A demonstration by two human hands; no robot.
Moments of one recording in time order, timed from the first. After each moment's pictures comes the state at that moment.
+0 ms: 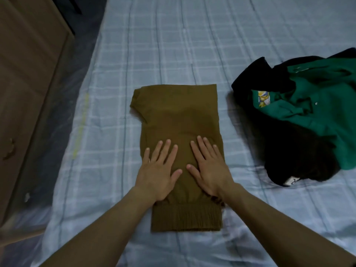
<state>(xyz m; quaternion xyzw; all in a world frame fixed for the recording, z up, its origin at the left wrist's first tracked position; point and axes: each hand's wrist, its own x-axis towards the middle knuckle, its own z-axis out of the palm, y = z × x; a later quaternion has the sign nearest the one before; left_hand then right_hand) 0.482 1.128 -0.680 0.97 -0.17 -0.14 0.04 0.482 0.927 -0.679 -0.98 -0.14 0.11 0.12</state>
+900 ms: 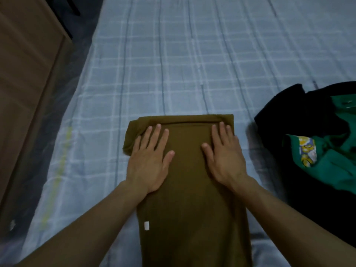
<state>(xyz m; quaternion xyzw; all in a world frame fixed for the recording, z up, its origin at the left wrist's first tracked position) 0.658 1.148 -0.693 0.98 -0.10 -0.10 0.11 0.662 0.922 -0.690 -0.98 -0.01 0.09 0.15</state>
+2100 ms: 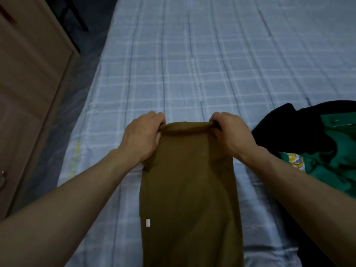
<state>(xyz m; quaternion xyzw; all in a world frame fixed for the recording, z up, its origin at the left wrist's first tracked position) 0.742 1.161 -0.608 0.97 -0.16 0.01 0.19 0.747 0.906 -0.603 -0.97 -0.10 0.03 0.20</state>
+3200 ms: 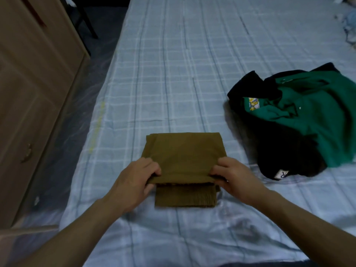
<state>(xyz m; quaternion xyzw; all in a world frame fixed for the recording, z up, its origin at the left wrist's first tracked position) 0.426 1.191 -0.597 0.93 -0.25 -0.04 0.26 0.435 0.875 -0.596 -0.93 -0.31 0.04 0.21</state>
